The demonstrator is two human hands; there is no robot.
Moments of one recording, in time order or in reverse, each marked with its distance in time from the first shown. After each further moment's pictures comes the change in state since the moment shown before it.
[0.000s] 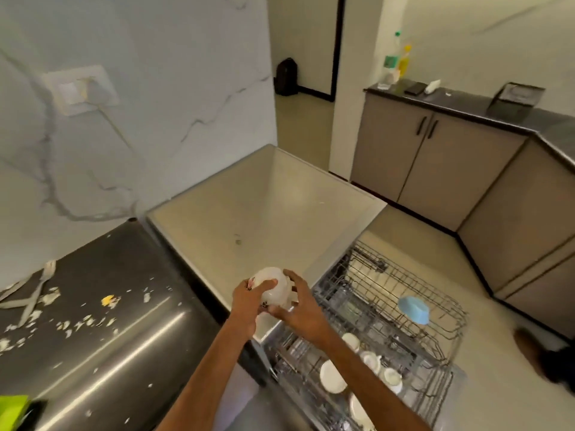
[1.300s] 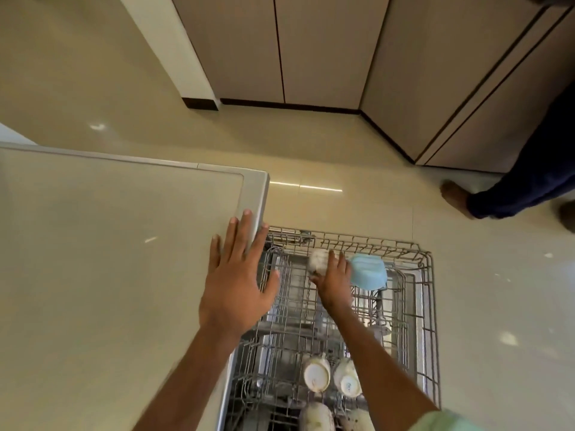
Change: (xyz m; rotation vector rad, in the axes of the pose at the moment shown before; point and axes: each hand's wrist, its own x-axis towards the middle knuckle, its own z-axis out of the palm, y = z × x) left_hand 0.216 -0.022 0.301 1.777 -0.603 1.055; right_hand 0.143 0.267 -0.281 -0.578 0.657 0.839
